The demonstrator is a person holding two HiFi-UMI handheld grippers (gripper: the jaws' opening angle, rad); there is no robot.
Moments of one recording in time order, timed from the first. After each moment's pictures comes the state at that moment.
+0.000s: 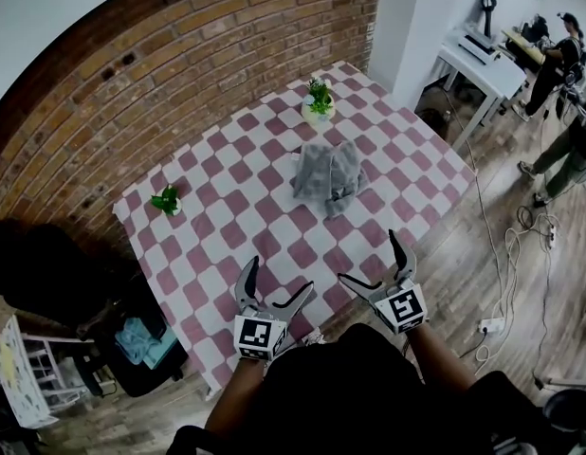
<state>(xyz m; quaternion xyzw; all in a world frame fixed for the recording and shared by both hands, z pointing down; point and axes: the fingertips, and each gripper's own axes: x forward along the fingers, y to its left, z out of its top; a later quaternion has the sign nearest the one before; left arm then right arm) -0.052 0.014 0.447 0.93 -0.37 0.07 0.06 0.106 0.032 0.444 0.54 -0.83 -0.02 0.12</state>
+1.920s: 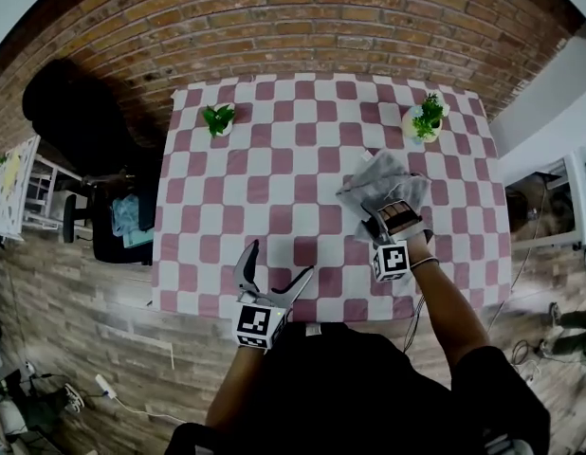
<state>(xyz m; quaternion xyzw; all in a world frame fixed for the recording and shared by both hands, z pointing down) -0.037 -0.032 0.480 0.75 -0.64 0.07 0.12 0.099 -0.180 0.625 0.04 -0.73 -0.50 0.47</state>
